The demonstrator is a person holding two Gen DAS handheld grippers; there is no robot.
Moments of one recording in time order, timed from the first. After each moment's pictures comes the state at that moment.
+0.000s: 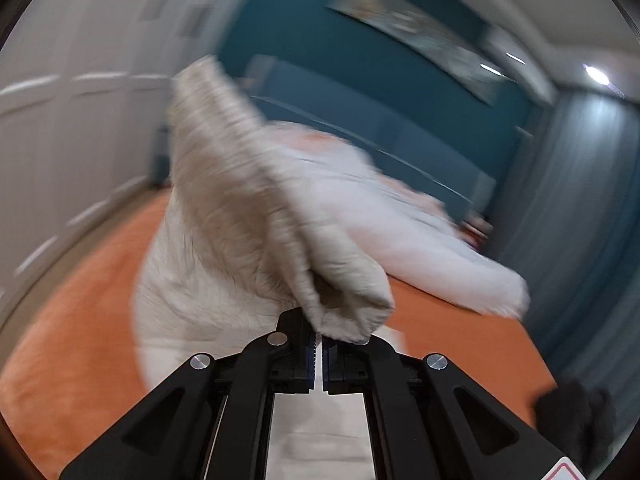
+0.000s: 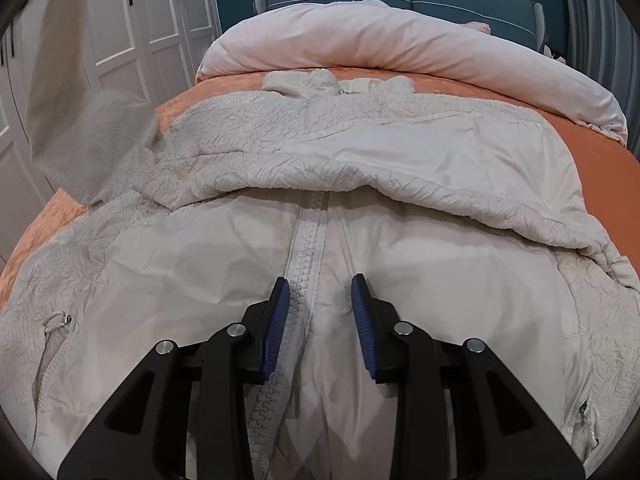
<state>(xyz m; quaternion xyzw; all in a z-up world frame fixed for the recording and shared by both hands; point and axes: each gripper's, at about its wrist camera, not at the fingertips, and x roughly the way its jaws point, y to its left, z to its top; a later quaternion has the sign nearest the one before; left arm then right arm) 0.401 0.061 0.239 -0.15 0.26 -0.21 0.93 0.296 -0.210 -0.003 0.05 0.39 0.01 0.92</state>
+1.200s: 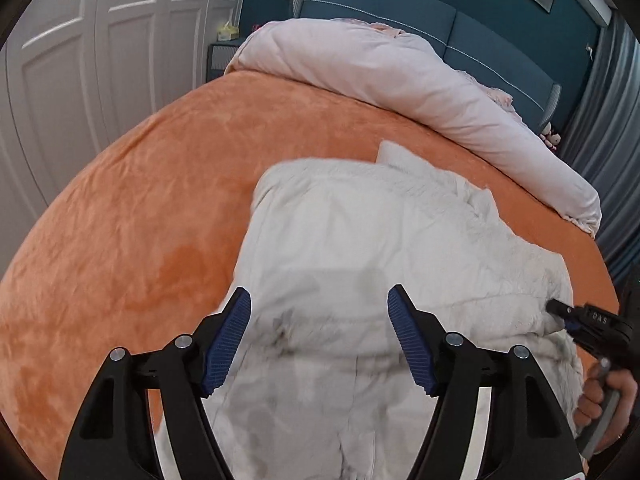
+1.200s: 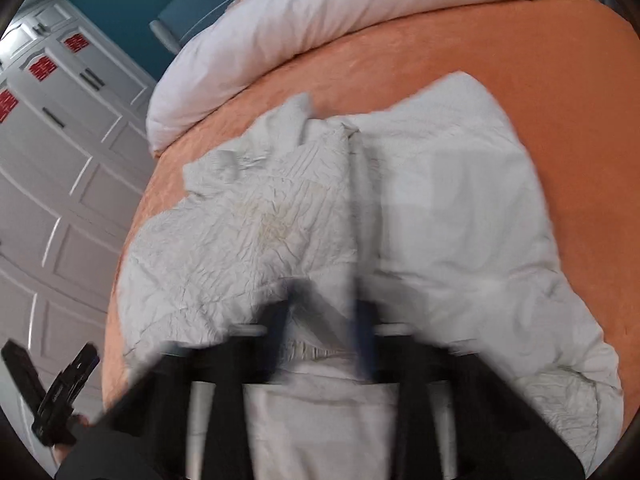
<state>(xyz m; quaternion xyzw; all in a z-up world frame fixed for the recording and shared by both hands) 0.392 0.060 0.068 -0.08 0.41 -0.07 0.90 0.370 -0.349 0.044 0.29 0.44 0.02 0.85</state>
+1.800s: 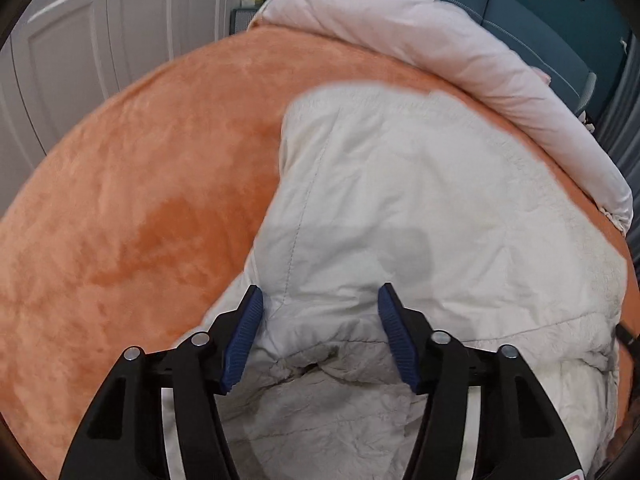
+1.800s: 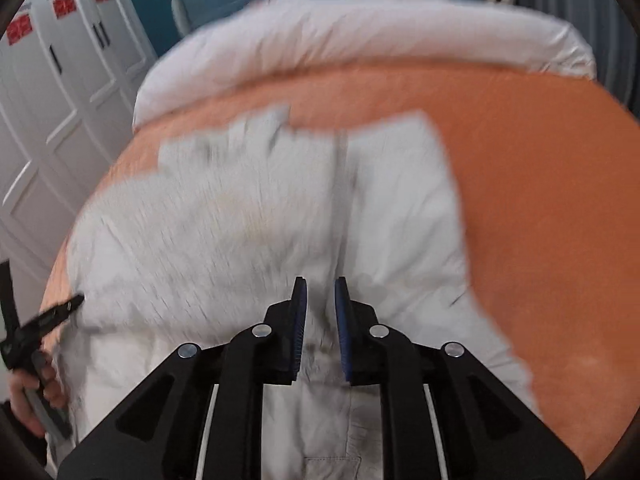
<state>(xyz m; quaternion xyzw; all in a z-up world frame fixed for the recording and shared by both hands) 0.420 0.050 0.005 -0.08 0.46 -0.03 0.88 0.331 -0.355 0.067 0.15 0.40 -0.06 0.90</state>
